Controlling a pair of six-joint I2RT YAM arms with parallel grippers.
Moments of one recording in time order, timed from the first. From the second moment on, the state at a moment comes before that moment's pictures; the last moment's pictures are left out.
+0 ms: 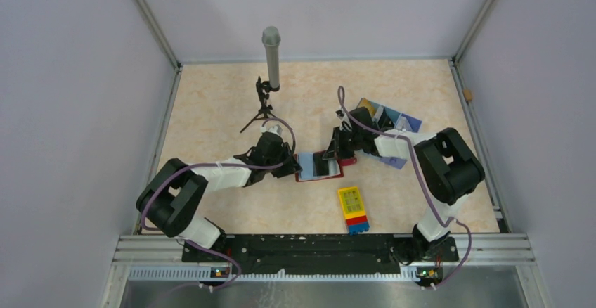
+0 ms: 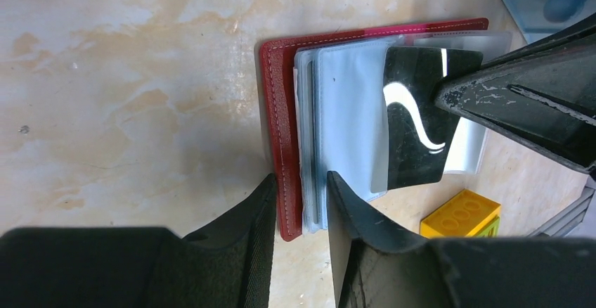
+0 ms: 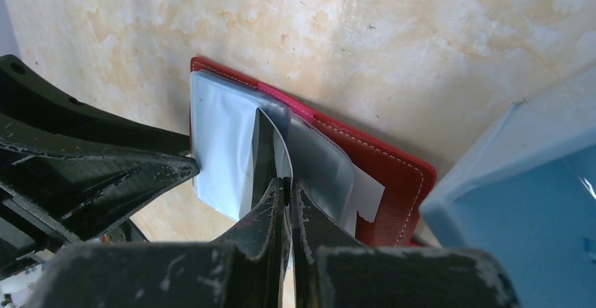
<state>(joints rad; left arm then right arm) -0.62 1.51 0.61 0.12 0.10 -0.86 0.51 1.76 0.90 0.00 -0.46 0.55</state>
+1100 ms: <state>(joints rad) -0.62 1.51 0.61 0.12 0.09 -0.86 0.59 1.69 0.90 -0.10 -0.24 0.59</state>
